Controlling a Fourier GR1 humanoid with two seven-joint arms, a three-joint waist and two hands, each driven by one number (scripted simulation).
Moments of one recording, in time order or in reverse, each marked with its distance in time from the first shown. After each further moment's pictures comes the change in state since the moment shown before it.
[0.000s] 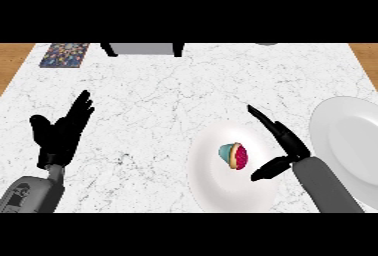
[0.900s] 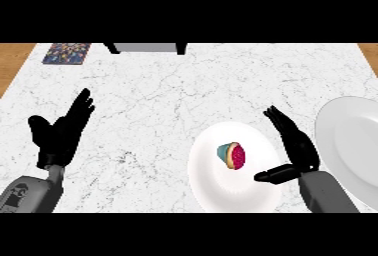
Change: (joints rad) left arm -0.006 0.045 -0.062 -0.031 0.052 0.052 -0.010; right arm 0.126 0.026 -0.098 -0.113 -0.309 0.124 0.000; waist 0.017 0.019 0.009
